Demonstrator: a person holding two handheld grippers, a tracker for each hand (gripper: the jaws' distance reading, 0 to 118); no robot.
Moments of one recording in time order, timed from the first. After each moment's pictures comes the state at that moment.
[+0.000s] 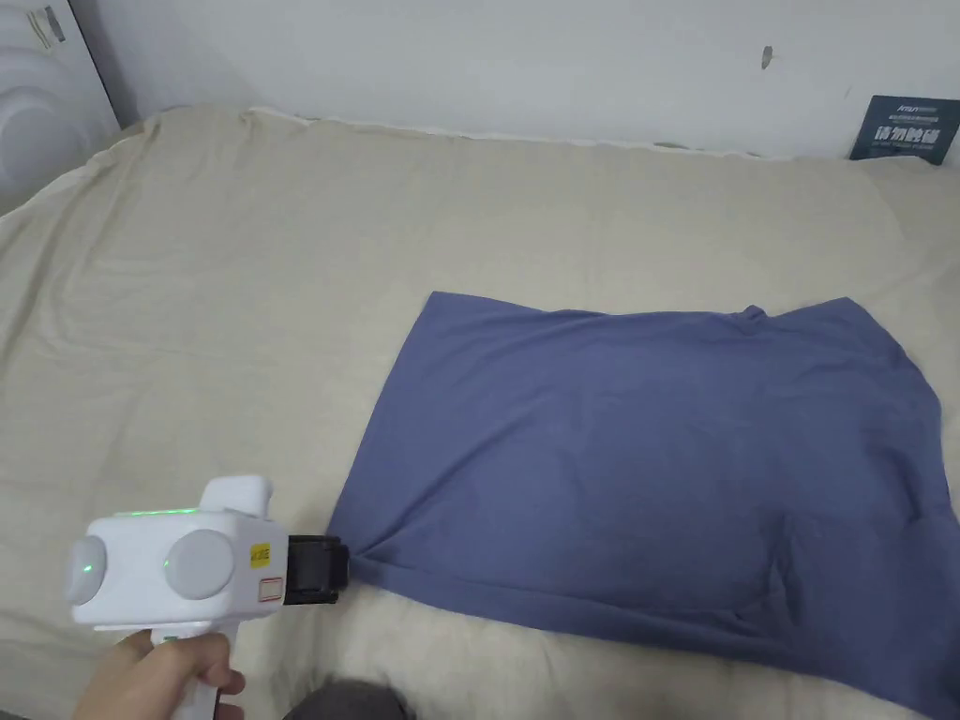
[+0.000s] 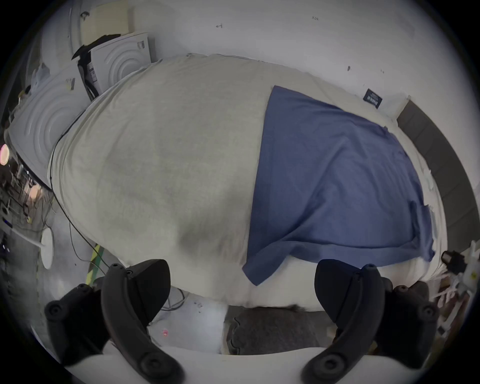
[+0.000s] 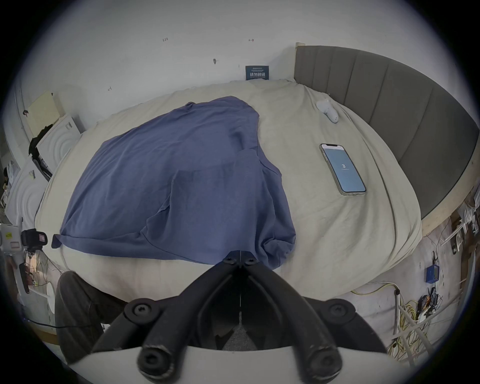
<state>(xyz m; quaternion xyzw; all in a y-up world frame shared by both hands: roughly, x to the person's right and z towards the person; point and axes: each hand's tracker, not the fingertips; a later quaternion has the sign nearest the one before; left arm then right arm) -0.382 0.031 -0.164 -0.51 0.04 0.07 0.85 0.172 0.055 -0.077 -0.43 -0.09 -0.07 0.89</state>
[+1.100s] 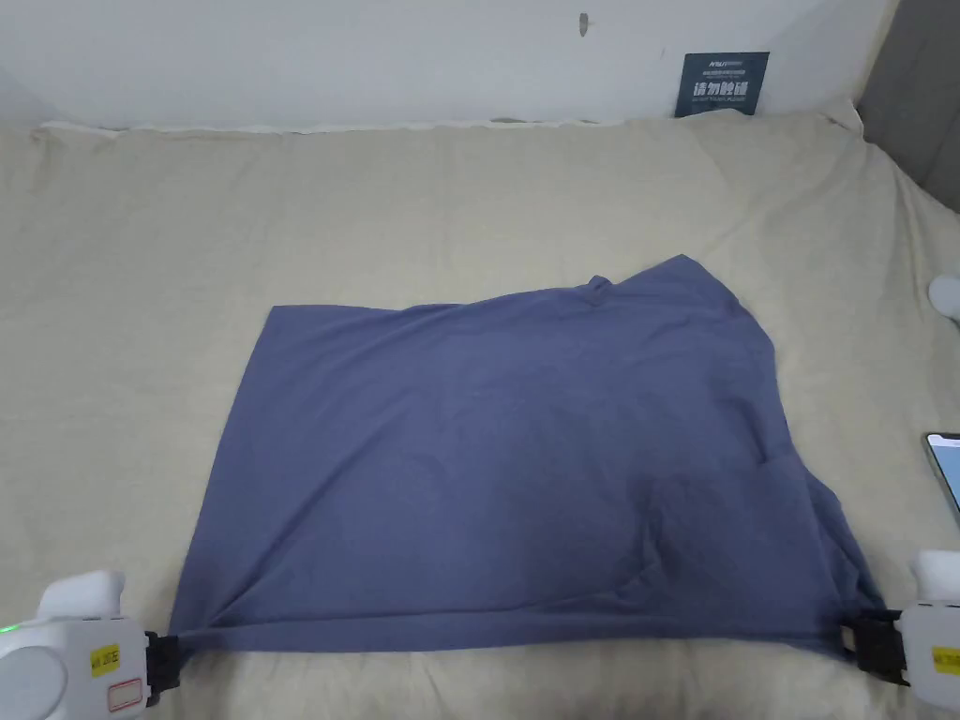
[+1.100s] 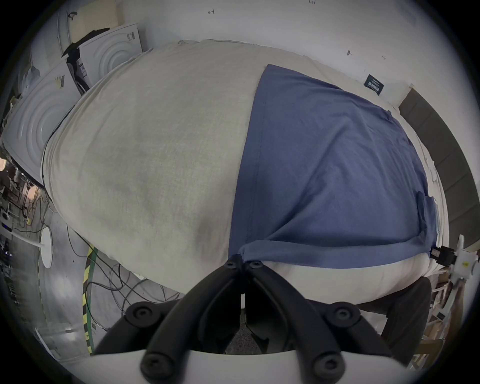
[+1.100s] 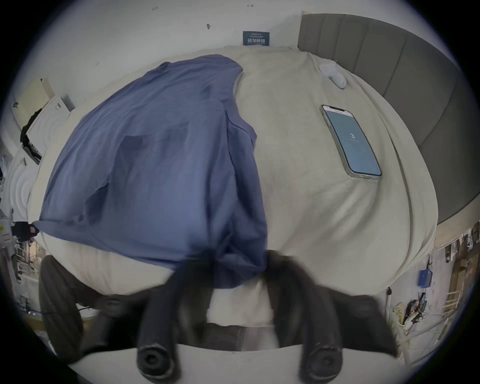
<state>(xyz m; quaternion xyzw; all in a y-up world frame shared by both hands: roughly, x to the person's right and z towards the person) -0.371 0.003 -0.178 -0.53 0.03 0.08 0.84 0.249 -0.003 -0.115 -0.52 -0.07 -0.06 0.85</state>
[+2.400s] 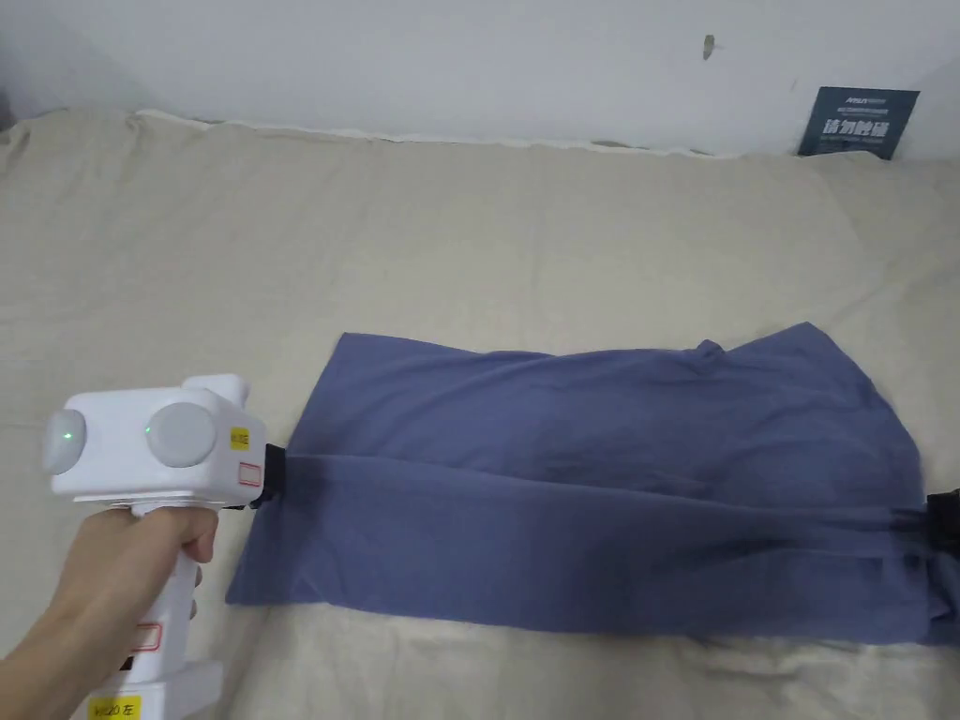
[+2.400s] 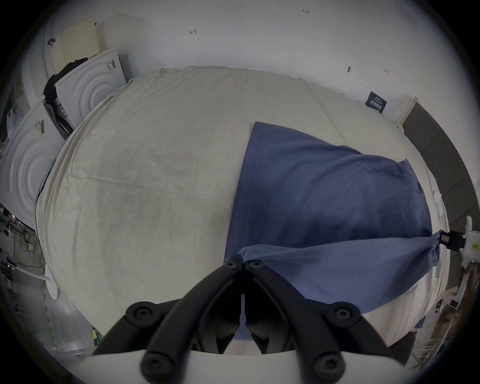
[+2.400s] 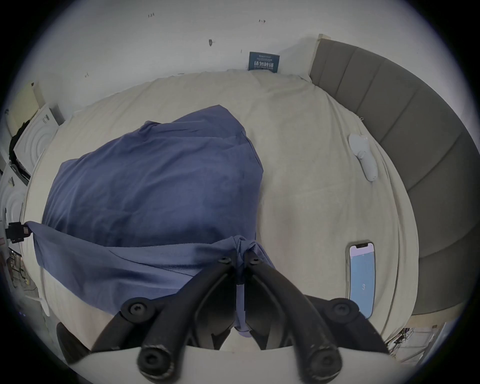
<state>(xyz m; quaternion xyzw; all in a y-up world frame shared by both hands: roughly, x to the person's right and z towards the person) -0.338 0.047 -0.382 -0.50 0.03 0.05 0.86 0.238 0.061 -0.344 -0.50 -0.10 -0.02 0.86</state>
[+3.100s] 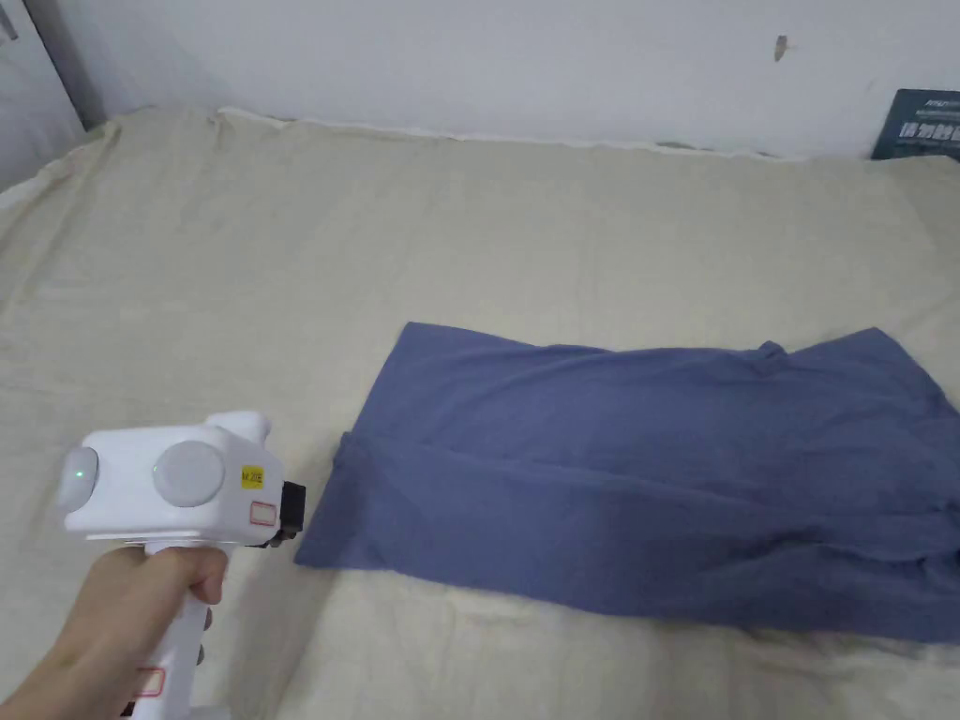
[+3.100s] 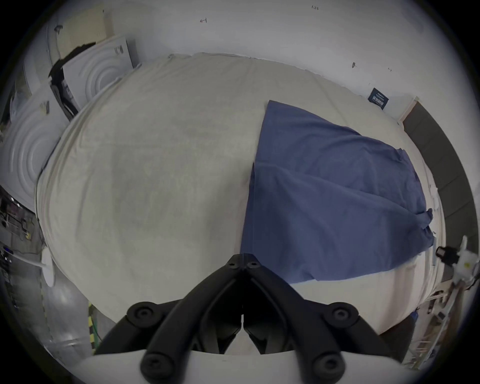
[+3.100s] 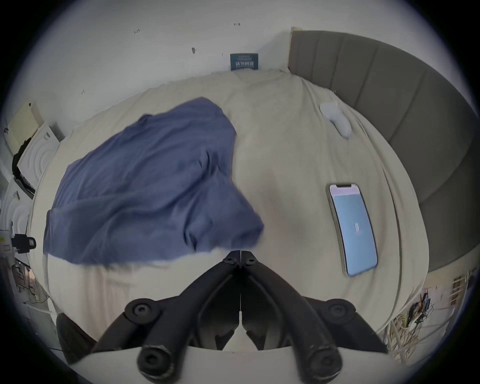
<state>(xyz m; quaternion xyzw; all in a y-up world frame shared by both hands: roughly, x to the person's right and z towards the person) -0.370 0.042 -0.307 -0.52 0.02 0.08 0.85 0.253 0.039 -0.234 -0.48 -0.12 -0.08 0.87</state>
